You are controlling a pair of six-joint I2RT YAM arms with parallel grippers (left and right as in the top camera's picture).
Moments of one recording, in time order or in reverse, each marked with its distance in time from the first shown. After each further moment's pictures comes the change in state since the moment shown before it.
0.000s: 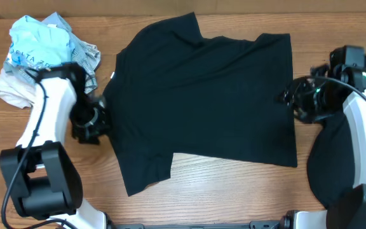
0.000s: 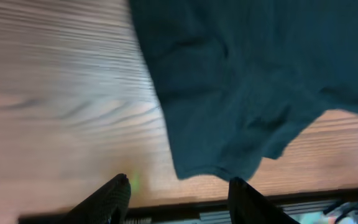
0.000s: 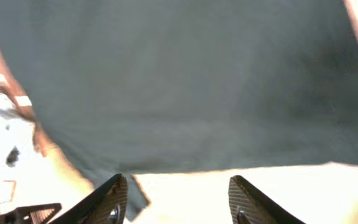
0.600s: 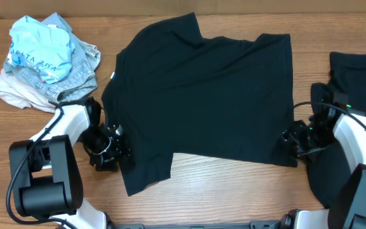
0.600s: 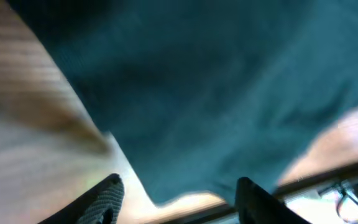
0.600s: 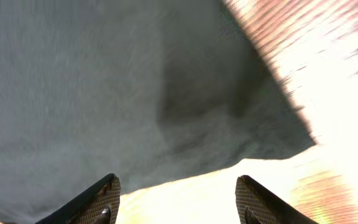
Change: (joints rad) left arm -0.002 0.001 -0.324 0.209 0.135 0.024; right arm -0.121 0.007 -0.420 0.214 0.117 0.041
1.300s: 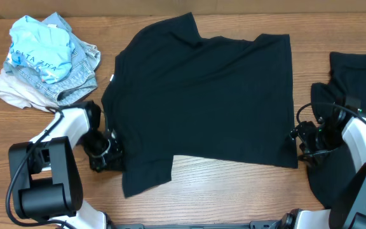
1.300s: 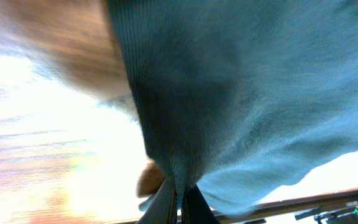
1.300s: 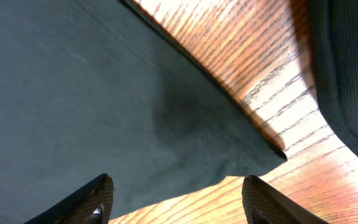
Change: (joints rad) left arm 0.003 -0.013 -0.021 0.016 -0.037 -0.204; right arm -0.087 0.000 -0.017 0.021 0.003 0.010
